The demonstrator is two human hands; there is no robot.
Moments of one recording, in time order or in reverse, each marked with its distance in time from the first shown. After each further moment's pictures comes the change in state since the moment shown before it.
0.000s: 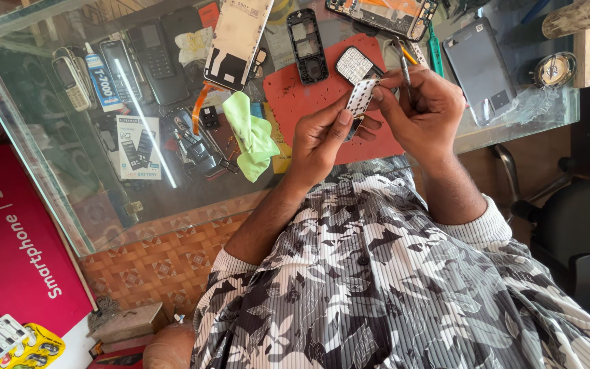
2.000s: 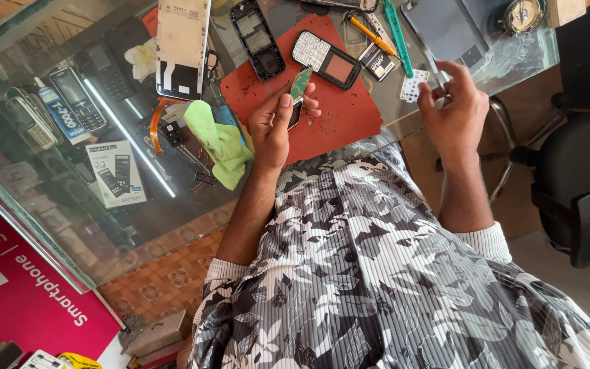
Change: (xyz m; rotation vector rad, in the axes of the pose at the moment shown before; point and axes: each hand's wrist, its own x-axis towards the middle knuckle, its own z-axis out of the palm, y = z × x) left_hand 0.001 -0.056 -0.046 0.062 0.146 -0.018; right_hand -0.072 0.054 -0.082 -0.766 0.241 0.318
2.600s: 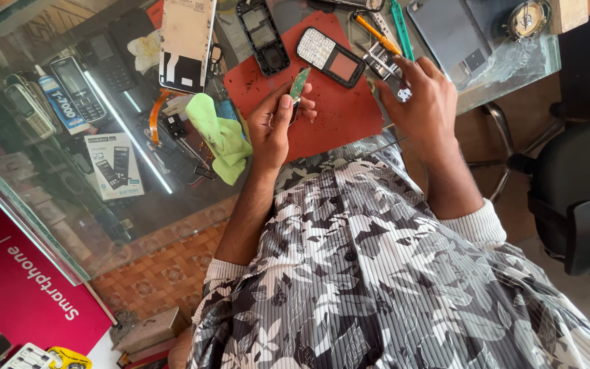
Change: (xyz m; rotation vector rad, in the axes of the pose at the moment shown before) left_hand -0.010 -0.001 -0.006 0.057 0.032 0.025; right_hand 0.018 -0.035 0.021 -0.112 -0.079 -0.359
